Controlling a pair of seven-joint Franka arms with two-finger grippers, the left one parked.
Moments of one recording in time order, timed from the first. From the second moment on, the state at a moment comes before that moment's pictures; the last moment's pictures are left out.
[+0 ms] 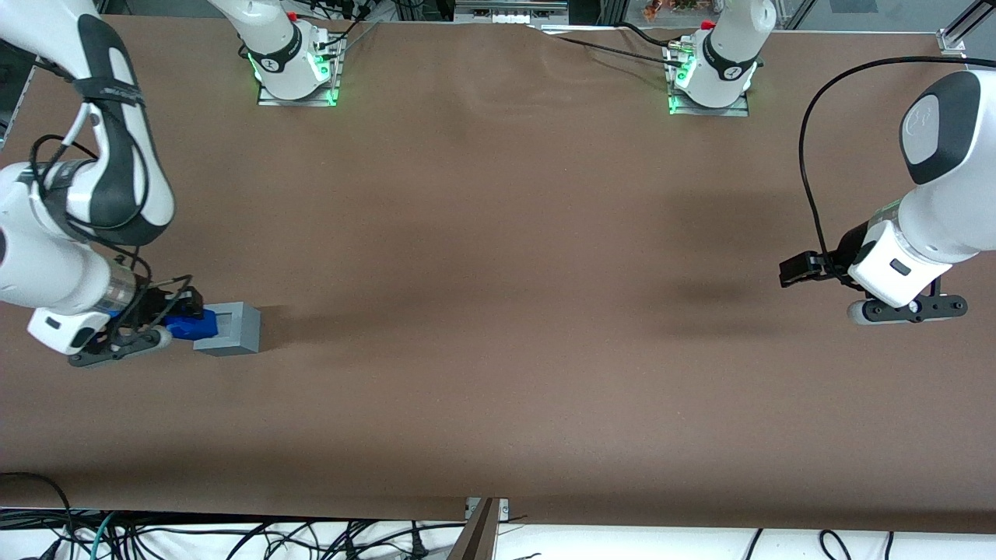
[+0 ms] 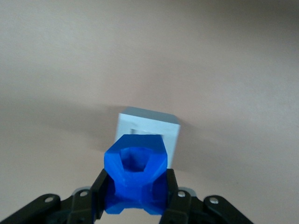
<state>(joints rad) -0.05 0.46 0.00 -1.57 -0.01 2.00 -0.32</state>
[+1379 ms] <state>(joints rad) -0.04 0.51 -0.01 -1.65 0.01 2.08 -0.25</state>
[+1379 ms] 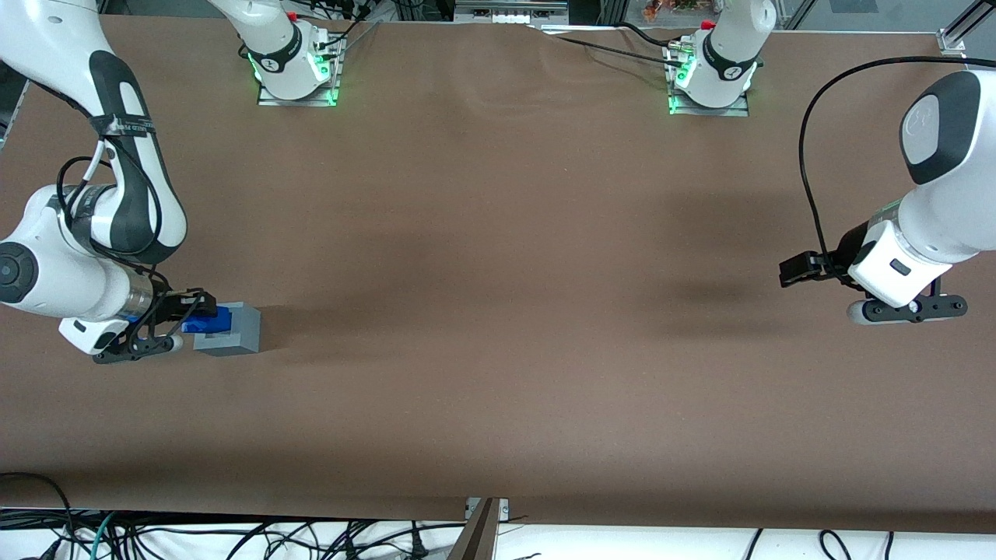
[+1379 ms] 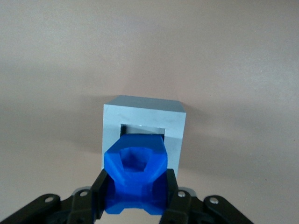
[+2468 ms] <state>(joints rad) -0.04 0.53 -0.01 -1.66 0.00 2.14 -0.16</state>
